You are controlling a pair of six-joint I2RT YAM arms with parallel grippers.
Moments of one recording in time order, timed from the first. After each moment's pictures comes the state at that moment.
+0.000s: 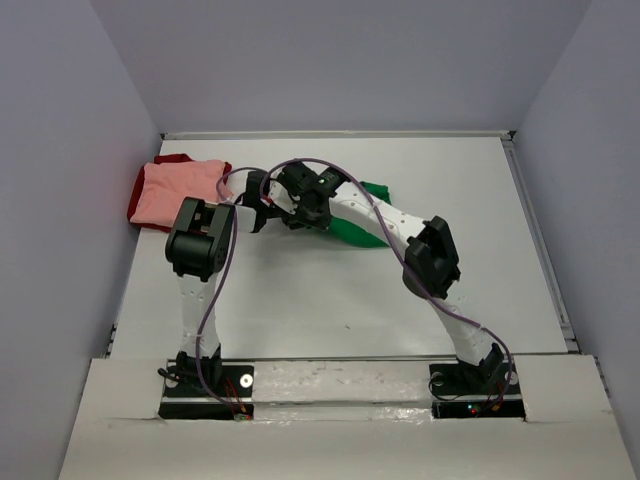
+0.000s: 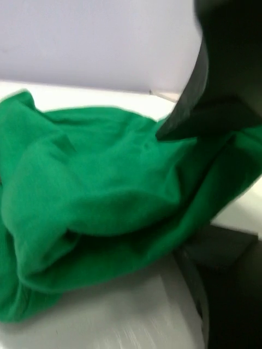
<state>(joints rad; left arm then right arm) -0.25 2.14 1.17 0.38 0.79 -0.83 0.84 2.31 2.22 -1.07 0.24 -0.47</state>
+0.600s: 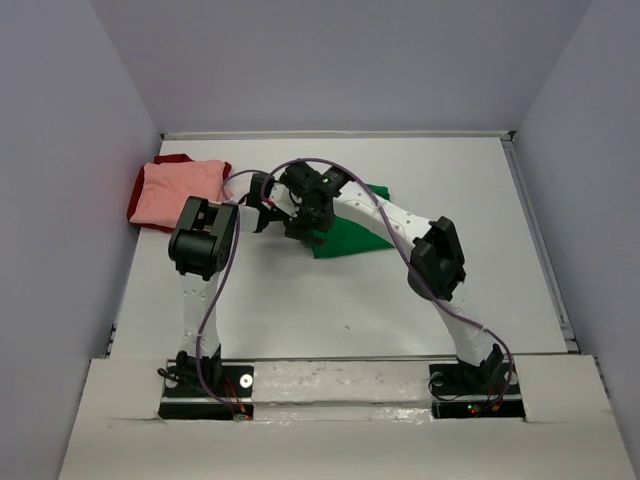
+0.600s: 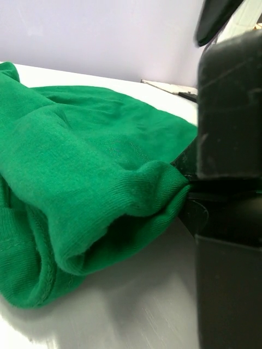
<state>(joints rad) -0.26 2.17 1.19 0.31 0.79 -0.77 0.84 2.29 2.19 -1.09 0.18 -0.48</state>
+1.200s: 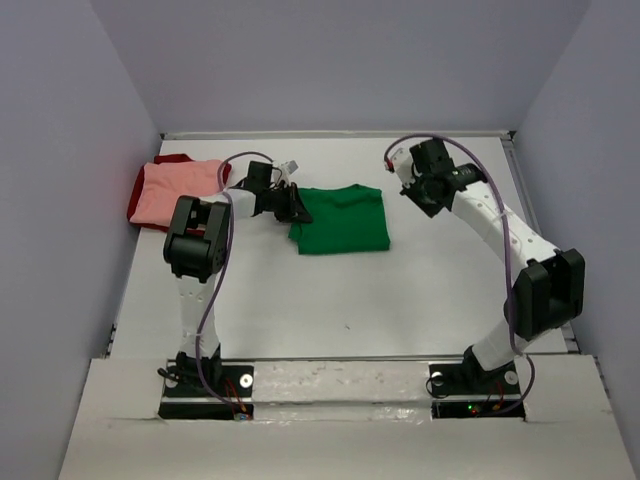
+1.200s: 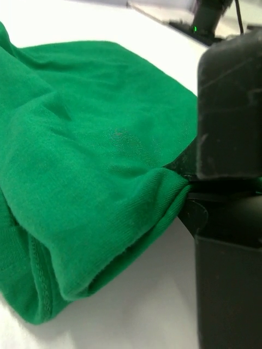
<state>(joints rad) -0.25 2.13 1.33 -0.06 0.69 -0.39 0.41 1.63 1.53 -0.87 0.21 -0.51</state>
